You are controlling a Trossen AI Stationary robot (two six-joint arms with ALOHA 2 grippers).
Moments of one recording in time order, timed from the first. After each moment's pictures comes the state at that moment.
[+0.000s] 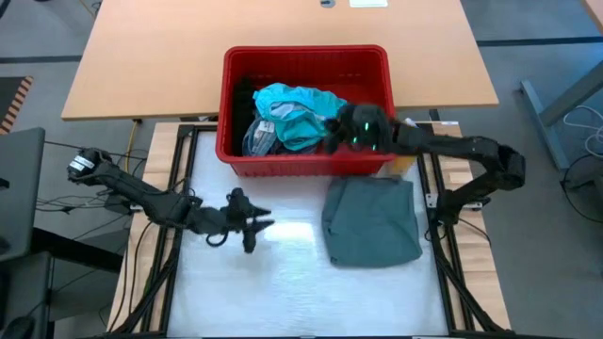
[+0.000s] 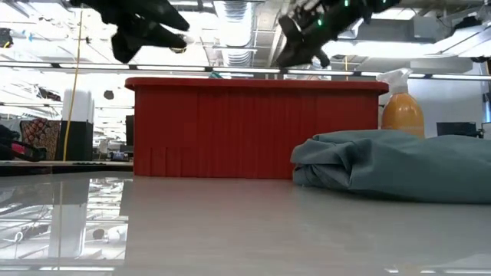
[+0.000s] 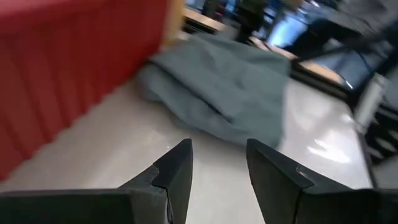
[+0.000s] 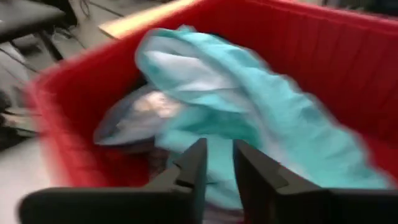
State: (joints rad) left arm -0.38 1.13 0.69 0.03 -0.57 -0.54; right arm -0.36 1.38 1.15 -0.11 0.29 0.18
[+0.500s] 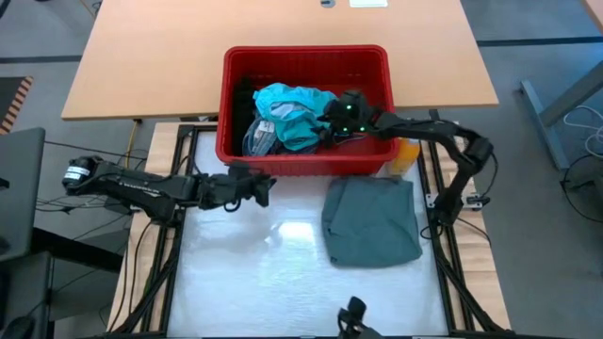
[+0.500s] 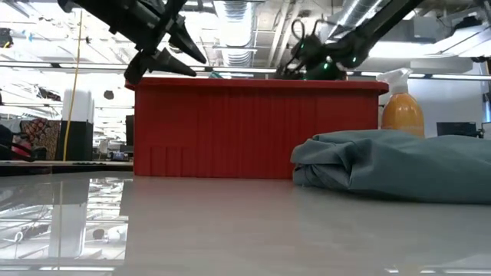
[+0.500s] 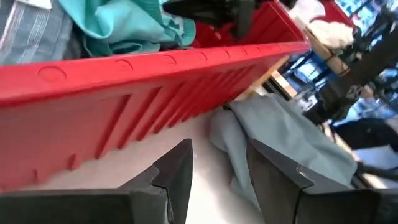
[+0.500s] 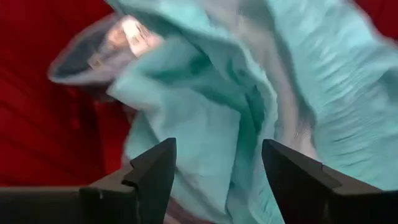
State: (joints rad) left arm -0.07 1.13 0.69 0.04 -0.58 -0.82; right arm -0.65 1.70 1.15 0.09 -0.21 -0.03
